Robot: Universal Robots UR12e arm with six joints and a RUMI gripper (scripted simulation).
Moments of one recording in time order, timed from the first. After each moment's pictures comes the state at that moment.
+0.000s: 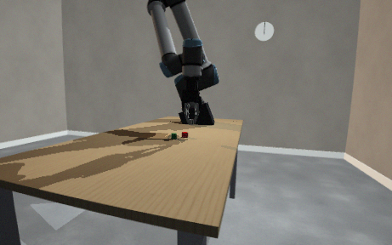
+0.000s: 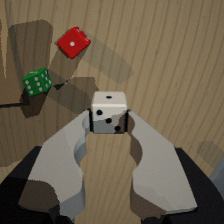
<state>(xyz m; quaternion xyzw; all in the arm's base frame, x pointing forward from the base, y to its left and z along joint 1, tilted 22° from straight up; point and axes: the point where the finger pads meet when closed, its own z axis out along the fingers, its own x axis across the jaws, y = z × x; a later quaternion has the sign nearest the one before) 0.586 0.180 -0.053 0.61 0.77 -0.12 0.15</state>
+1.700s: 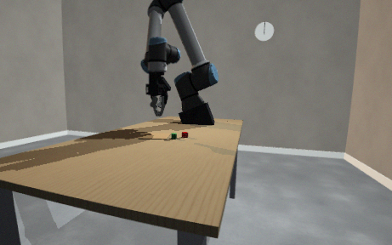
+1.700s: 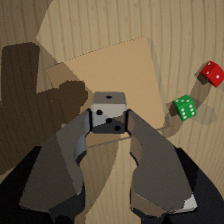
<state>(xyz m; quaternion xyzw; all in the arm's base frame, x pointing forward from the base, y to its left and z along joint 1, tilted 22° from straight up) 0.556 0.010 0.043 0.69 0.69 -0.11 0.16</state>
